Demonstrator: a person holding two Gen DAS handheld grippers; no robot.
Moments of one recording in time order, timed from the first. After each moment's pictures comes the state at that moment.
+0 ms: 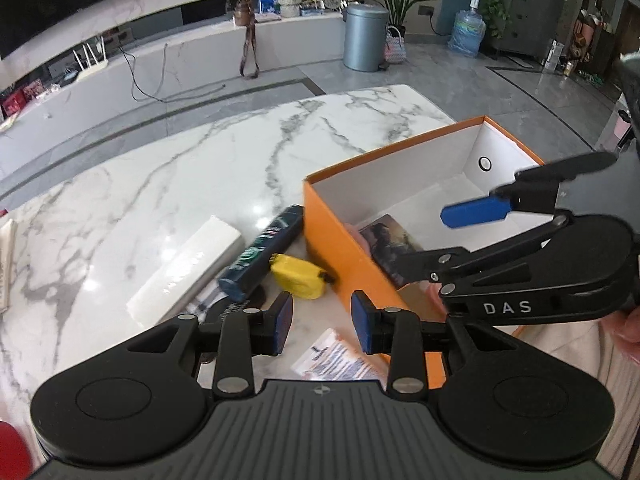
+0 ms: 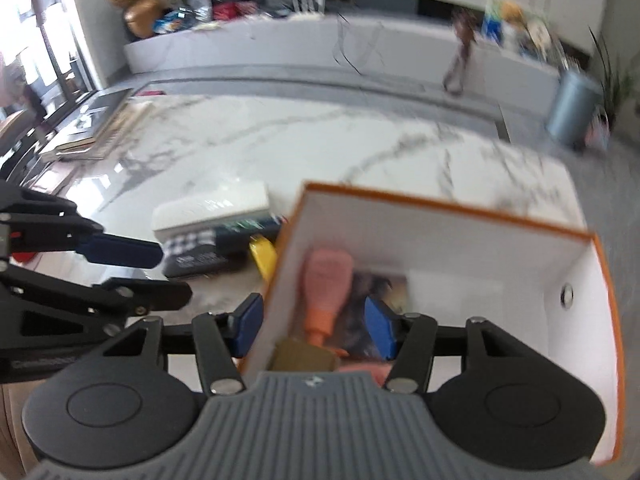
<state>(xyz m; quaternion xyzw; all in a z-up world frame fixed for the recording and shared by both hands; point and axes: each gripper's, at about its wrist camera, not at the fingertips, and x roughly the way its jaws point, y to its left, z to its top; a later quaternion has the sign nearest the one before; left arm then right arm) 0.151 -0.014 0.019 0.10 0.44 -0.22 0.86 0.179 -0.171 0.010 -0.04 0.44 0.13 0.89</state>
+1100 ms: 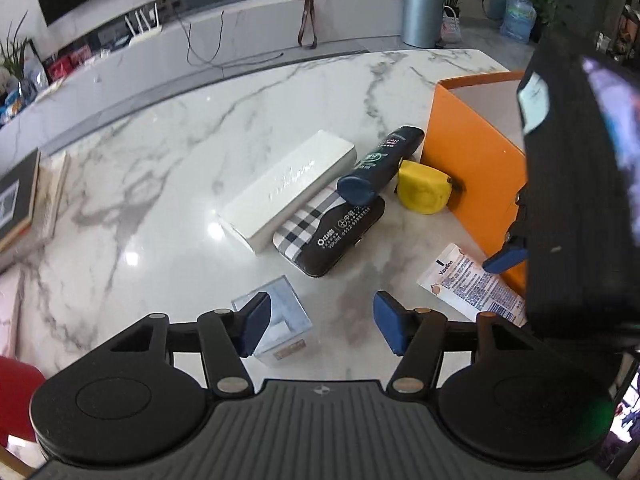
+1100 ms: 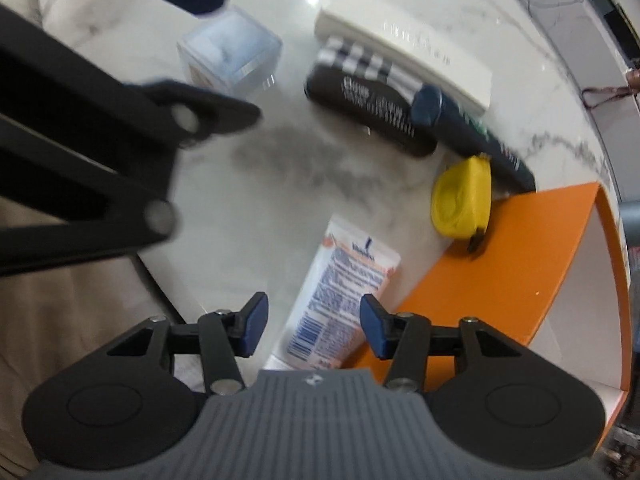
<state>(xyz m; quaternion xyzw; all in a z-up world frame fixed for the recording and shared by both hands) 0.145 0.080 -0.036 0.11 0.47 -0.16 0.86 0.188 -0.005 -0.089 -0.36 0.61 0.23 0.67</state>
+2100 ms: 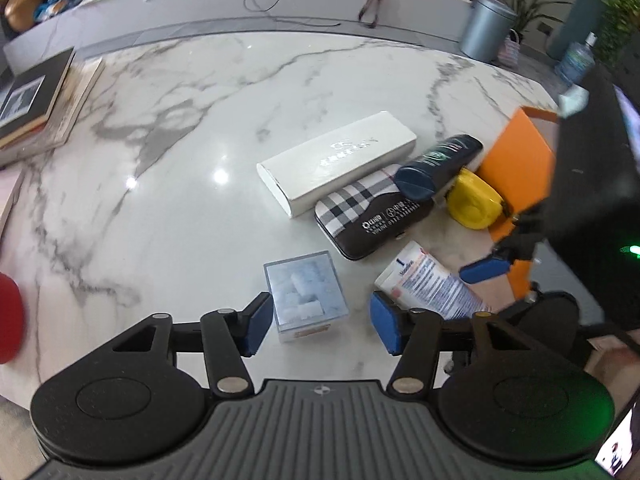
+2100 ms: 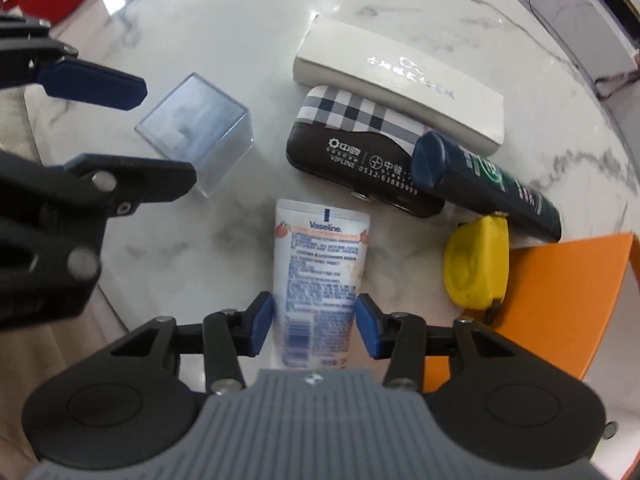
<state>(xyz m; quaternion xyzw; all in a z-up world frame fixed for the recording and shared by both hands) 0.165 0.114 -0.048 -0.01 0.52 -0.09 0.85 0.241 0.022 -0.083 -0.28 0.60 0.26 0.70</state>
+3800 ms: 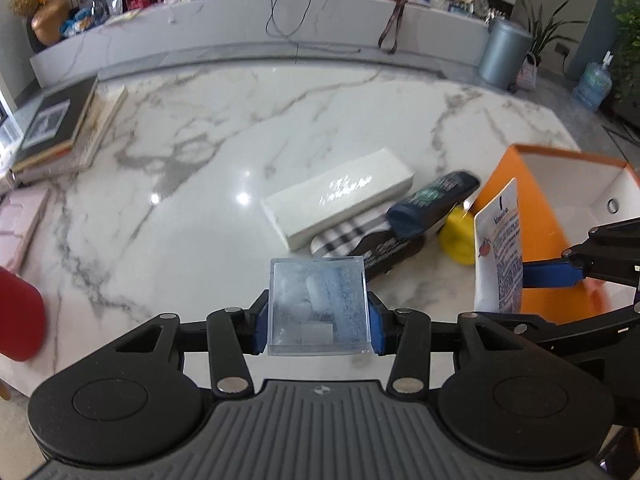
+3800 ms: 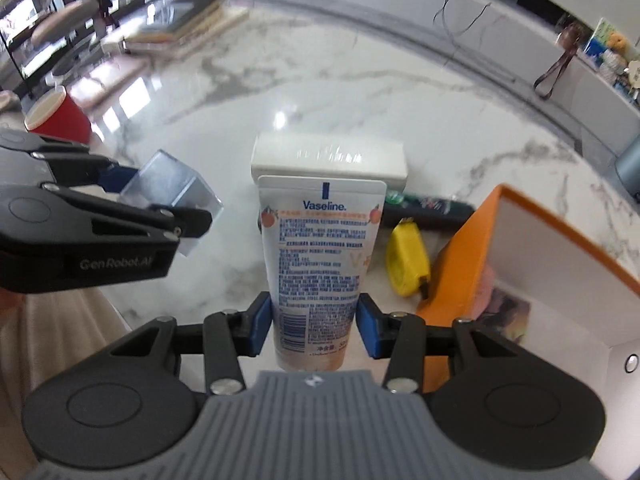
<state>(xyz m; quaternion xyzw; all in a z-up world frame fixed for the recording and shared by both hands) 0.158 0.088 -0.012 0.00 0.49 -0.05 0.87 0.188 -0.070 -0.007 -0.13 0.50 0.23 0.82</state>
